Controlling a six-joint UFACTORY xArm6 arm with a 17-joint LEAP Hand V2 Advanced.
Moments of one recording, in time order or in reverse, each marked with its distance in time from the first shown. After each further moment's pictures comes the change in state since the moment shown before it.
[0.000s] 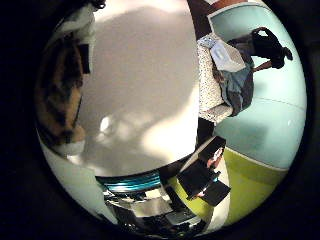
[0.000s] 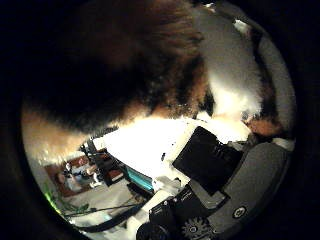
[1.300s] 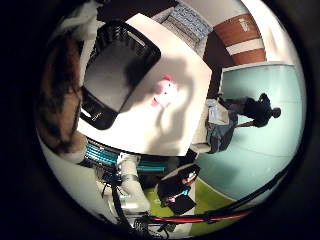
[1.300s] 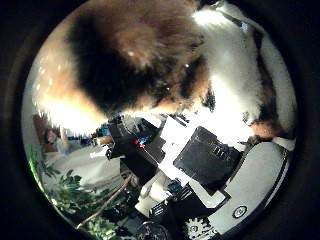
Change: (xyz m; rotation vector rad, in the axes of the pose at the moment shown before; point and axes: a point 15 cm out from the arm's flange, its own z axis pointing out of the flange) arm -0.413 -0.024 -0.213 0.129 0.024 -0.552
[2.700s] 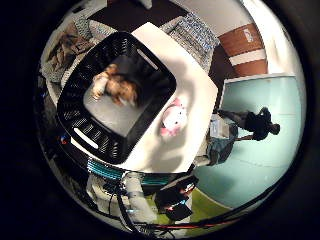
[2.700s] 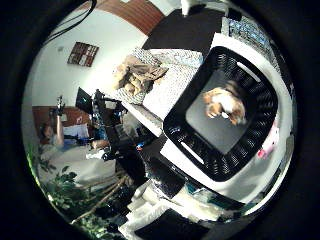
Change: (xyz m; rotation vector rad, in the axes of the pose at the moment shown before) arm -0.005 -0.058 0.047 0.003 -0.006 -0.036
